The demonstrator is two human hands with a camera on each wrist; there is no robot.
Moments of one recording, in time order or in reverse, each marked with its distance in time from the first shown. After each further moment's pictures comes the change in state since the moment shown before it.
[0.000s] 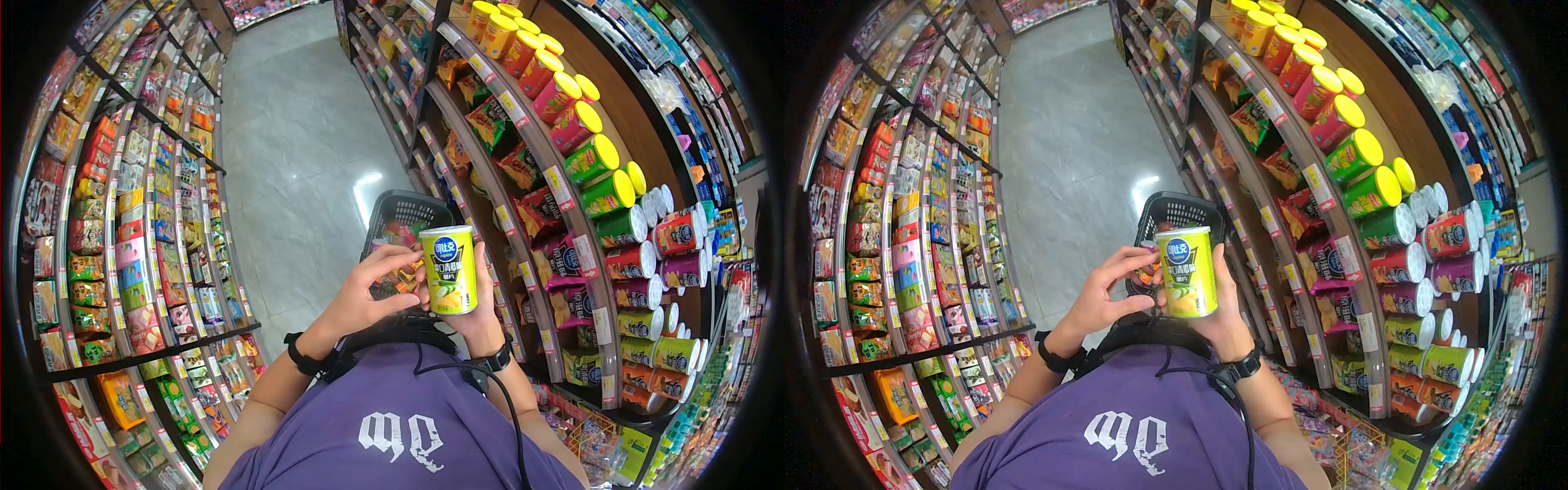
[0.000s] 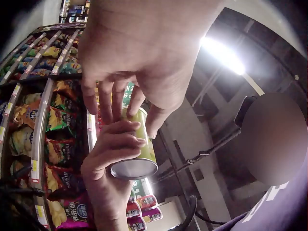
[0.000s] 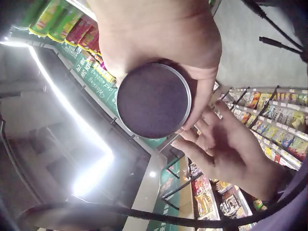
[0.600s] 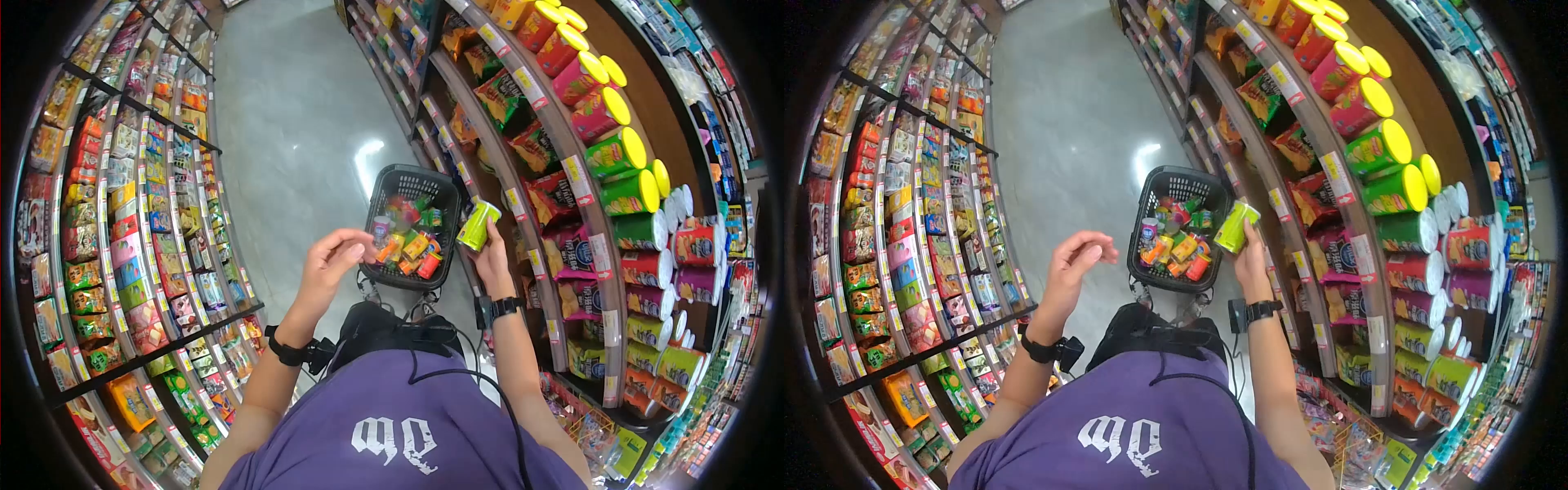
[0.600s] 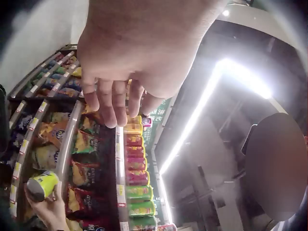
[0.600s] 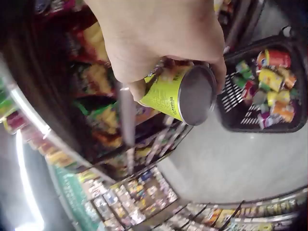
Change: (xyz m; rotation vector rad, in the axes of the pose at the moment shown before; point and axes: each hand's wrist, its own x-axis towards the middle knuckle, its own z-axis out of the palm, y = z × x) left_hand 0.007 -0.031 -0.042 -0.264 0.300 -0.298; right_hand 0.063 -0.035 -0.221 -0.207 0.603 -0.247
